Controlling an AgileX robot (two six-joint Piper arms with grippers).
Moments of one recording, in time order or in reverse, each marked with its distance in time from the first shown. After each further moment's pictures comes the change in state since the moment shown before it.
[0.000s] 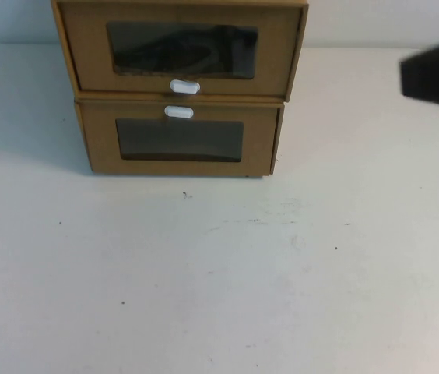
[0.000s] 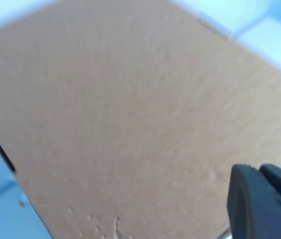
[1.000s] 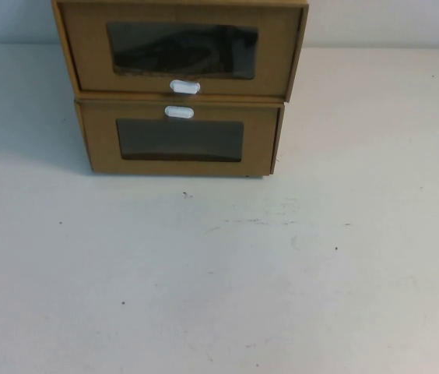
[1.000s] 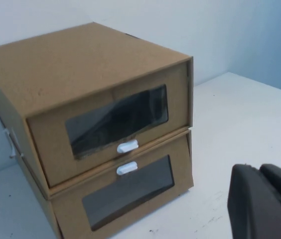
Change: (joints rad) right arm 0.000 -0.606 0.655 0.068 -0.088 0.006; left arm -0.194 -1.388 1.670 0.057 -0.663 0.013
